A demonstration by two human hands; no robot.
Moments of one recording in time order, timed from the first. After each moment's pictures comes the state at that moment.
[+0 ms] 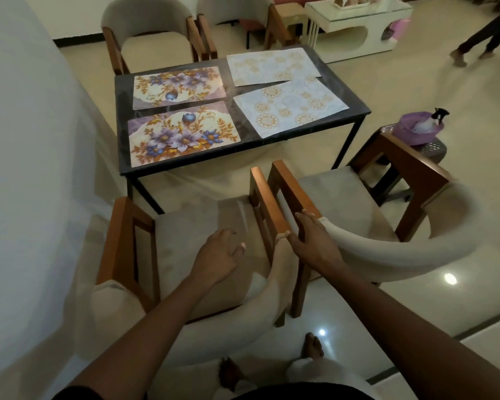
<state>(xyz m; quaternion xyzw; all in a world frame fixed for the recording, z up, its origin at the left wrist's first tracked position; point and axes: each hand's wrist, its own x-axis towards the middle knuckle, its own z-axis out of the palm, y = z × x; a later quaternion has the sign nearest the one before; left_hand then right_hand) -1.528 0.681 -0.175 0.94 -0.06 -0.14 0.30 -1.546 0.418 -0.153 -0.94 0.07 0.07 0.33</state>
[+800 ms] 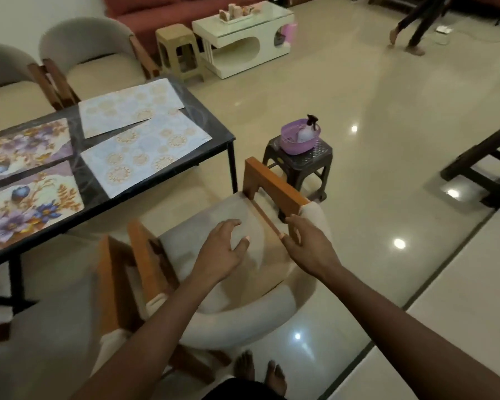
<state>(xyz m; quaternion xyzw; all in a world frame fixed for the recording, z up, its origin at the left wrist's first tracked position) -1.428 0.212 -0.128 0.91 -0.20 -0.14 0.34 -1.517 -0.007 -0.119 -0.92 0.19 0.02 0.33</state>
